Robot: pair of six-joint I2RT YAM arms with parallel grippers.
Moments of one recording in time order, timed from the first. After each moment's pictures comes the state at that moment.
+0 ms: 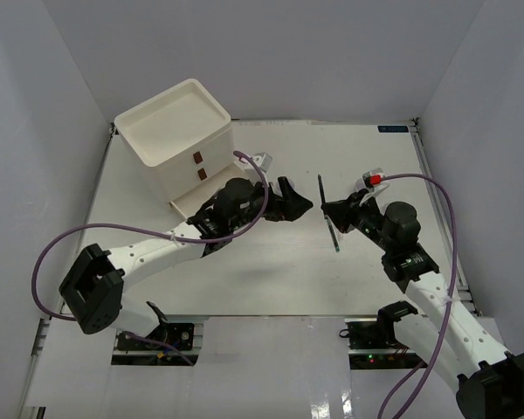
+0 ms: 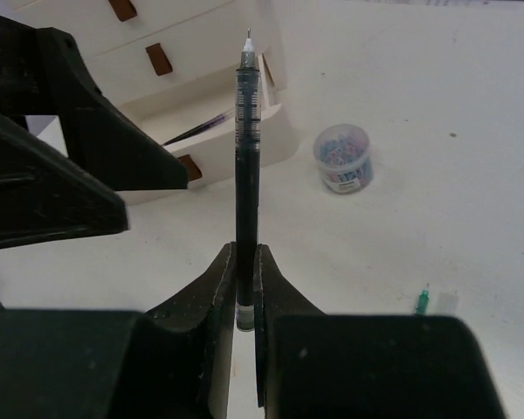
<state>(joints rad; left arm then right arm) -0.85 1.40 0.95 0.27 0.09 -0.73 0.38 0.75 0.51 0.13 -0.33 0.29</state>
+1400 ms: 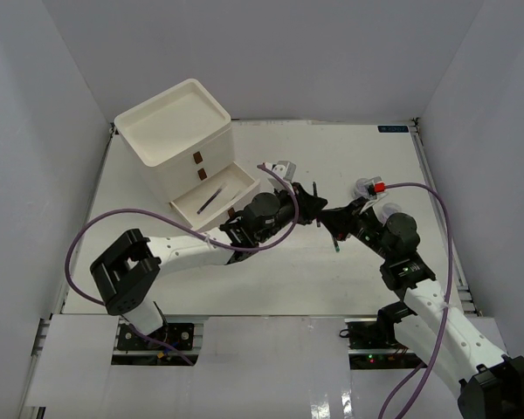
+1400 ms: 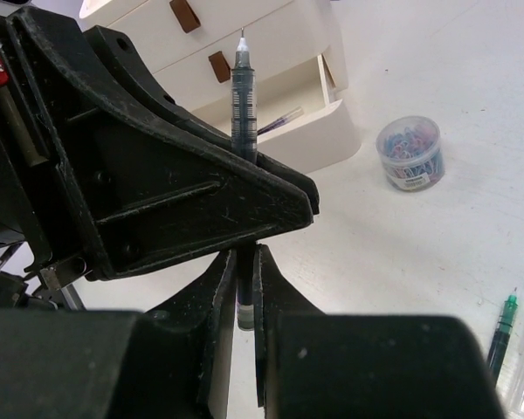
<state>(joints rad) -1.01 1.61 0.99 0.59 -0.16 -0.68 0.39 0.70 0.39 0.29 -0.42 0.47</state>
